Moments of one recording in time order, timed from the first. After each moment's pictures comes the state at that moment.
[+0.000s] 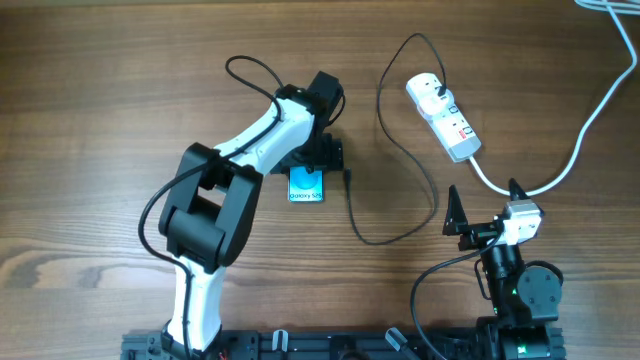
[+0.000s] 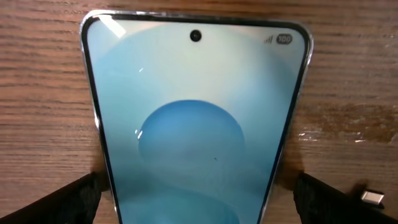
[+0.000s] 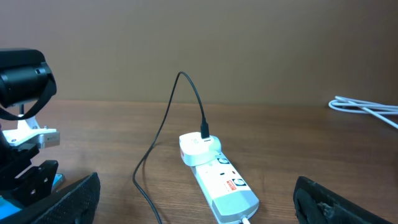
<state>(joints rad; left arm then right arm) -0.50 2.16 1.55 -0.95 0.00 -0.53 0.05 0.02 0.01 0.00 -0.06 0.02</state>
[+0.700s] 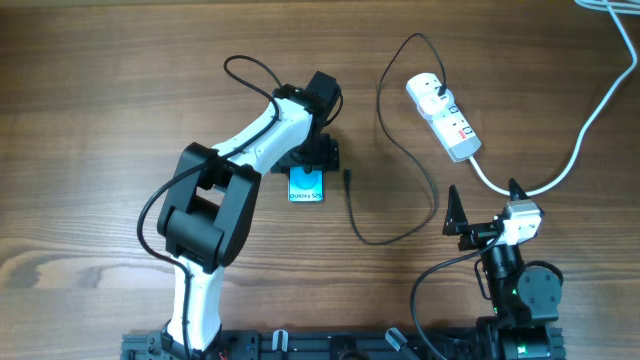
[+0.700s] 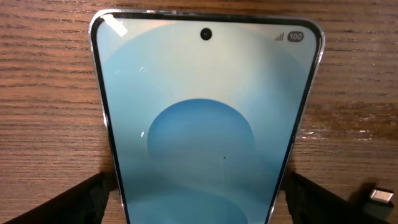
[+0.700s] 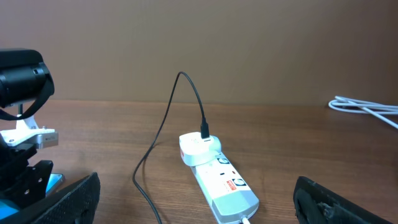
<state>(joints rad) -0.50 2.16 1.55 -0.96 -0.01 -0.51 0.05 0.02 0.01 0.00 -0.06 0.02</state>
